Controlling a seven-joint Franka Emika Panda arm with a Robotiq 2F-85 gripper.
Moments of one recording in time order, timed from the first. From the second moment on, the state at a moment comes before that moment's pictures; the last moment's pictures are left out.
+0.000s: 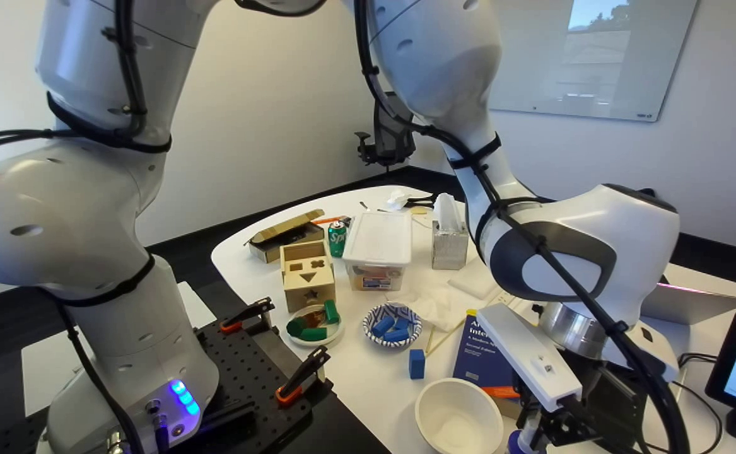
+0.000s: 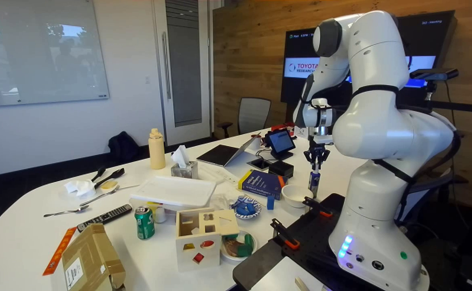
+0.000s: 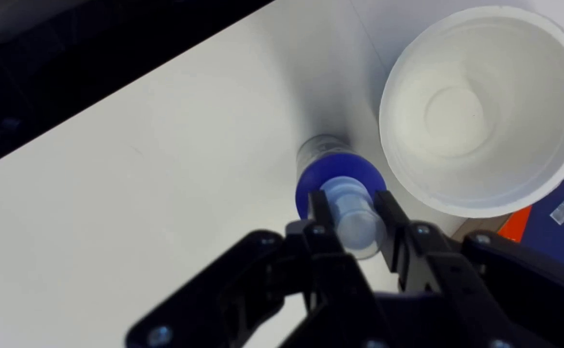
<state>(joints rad) -0.59 0.54 -0.28 -2.11 0.07 2.51 -0.35</state>
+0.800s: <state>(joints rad) -0.59 0.53 -0.28 -2.07 0.06 2.41 -0.31</state>
